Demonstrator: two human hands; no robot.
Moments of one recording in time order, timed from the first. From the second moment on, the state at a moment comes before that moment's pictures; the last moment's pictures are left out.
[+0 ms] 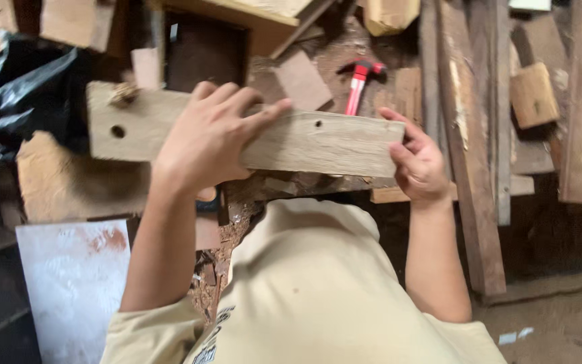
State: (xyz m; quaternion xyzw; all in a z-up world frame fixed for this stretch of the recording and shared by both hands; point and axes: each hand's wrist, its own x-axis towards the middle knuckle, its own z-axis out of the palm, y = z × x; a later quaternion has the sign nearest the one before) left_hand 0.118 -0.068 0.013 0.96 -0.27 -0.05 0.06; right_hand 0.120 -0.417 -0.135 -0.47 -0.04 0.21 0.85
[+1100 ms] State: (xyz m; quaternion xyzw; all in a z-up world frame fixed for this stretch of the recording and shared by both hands) left_hand 0.122 -0.072 0.014 0.96 -0.26 -0.07 0.04; right_hand 0.110 -0.405 -0.139 -0.41 -0.06 0.19 0.89
